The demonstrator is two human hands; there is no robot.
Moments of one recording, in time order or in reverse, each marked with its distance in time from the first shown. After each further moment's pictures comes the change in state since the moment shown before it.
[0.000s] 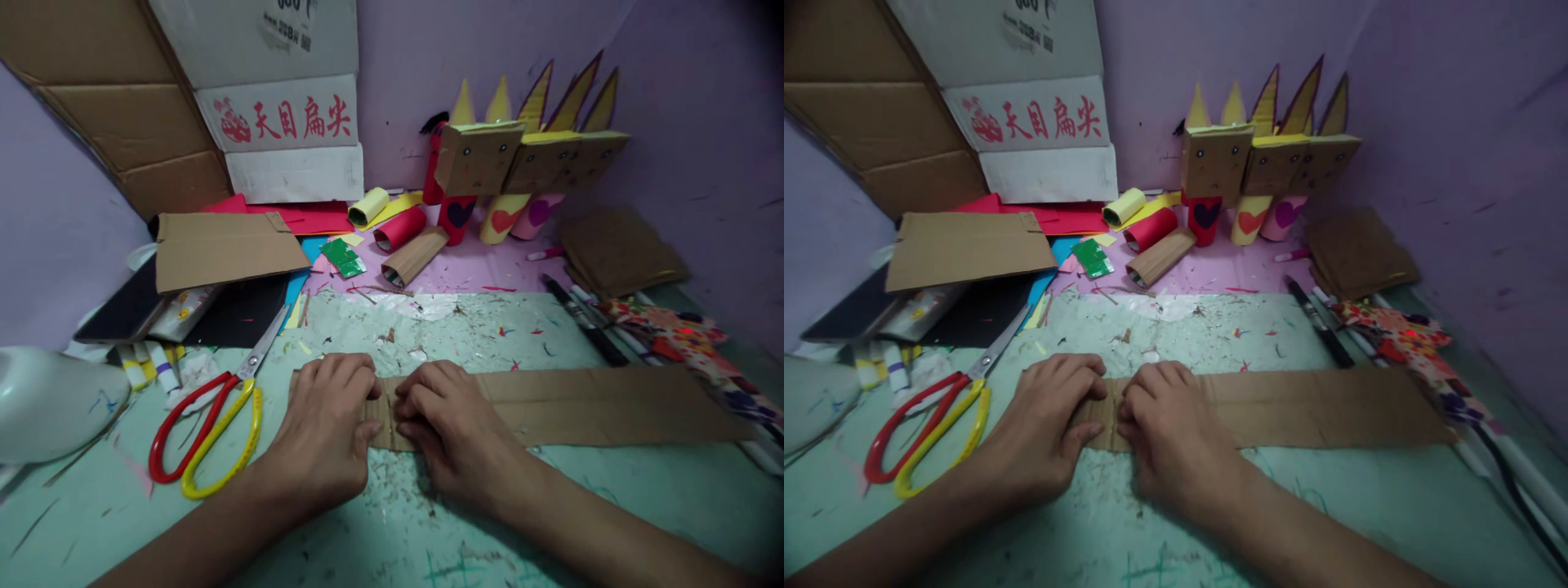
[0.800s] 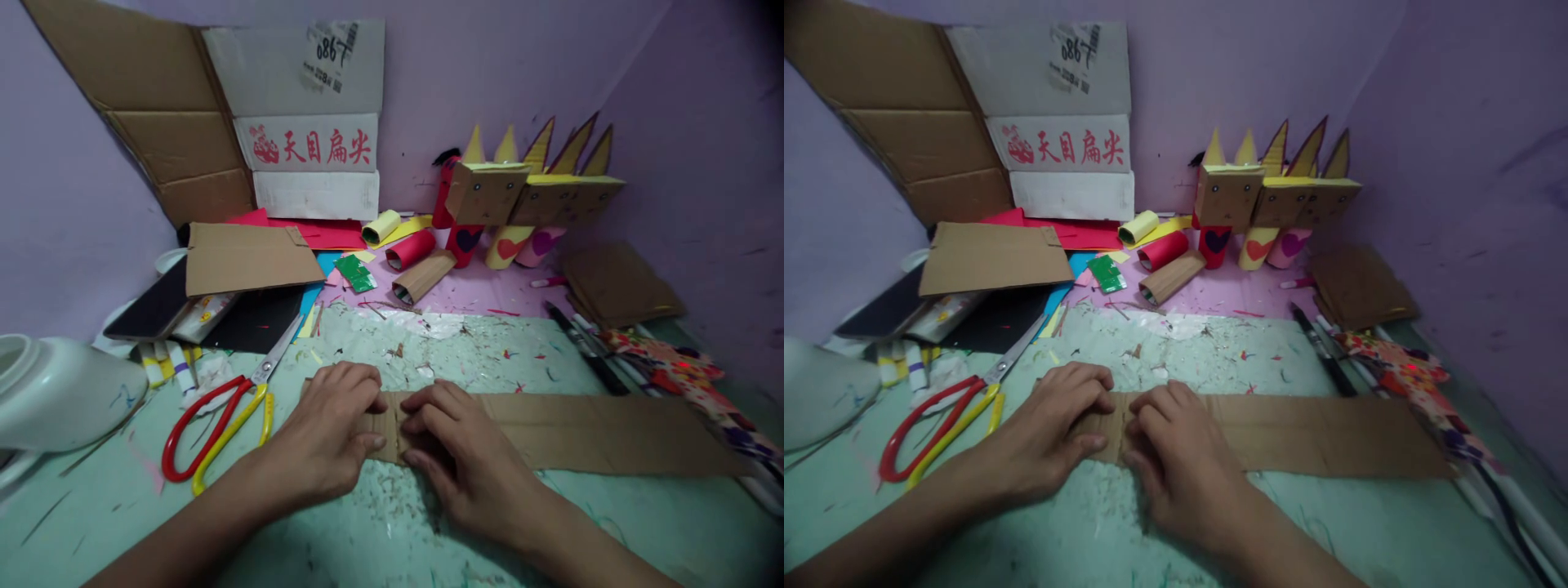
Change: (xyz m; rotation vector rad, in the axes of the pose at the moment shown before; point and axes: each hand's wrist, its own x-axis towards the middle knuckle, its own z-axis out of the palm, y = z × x) left_hand -0.002 -0.008 -0.012 -0.109 -0.073 0.022; right_hand -0.007 -0.005 -0.009 0.125 -0.068 -0.002
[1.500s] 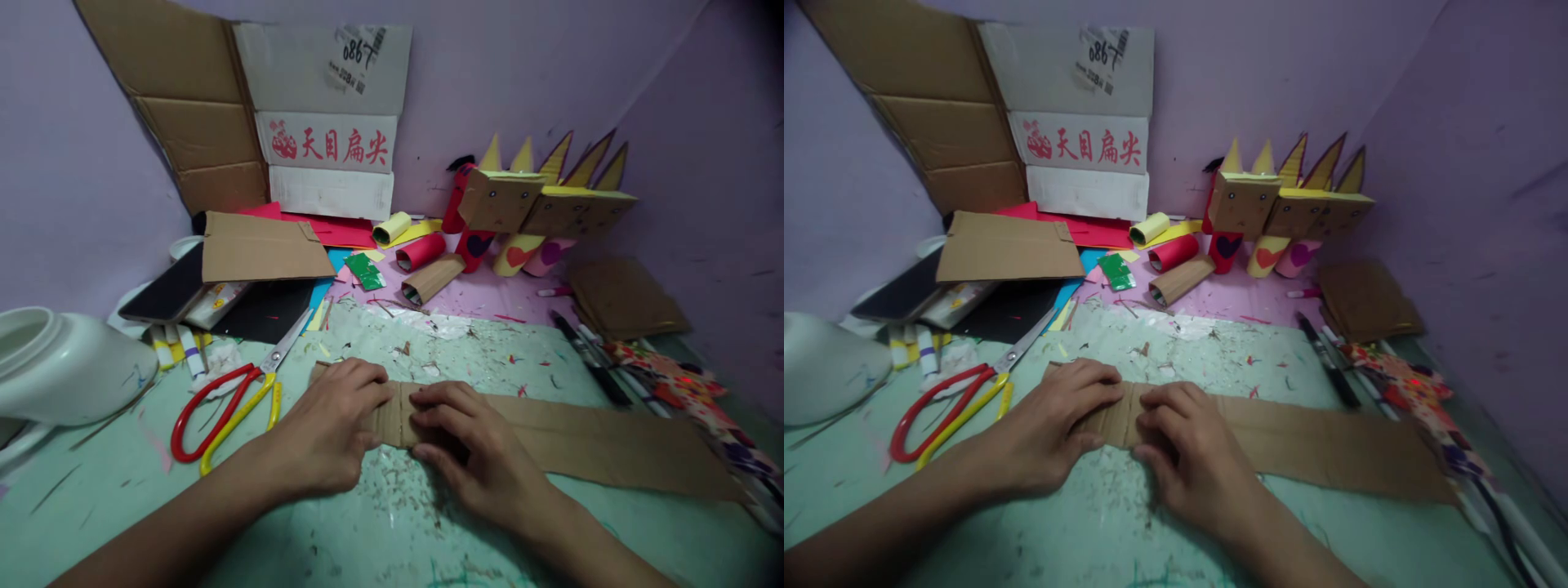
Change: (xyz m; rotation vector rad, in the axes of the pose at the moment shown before) left_hand -0.004 -0.006 -0.003 -0.016 -0.005 0.112; right_hand -0.001 0.014 0.002 -0.007 0.081 -0.102
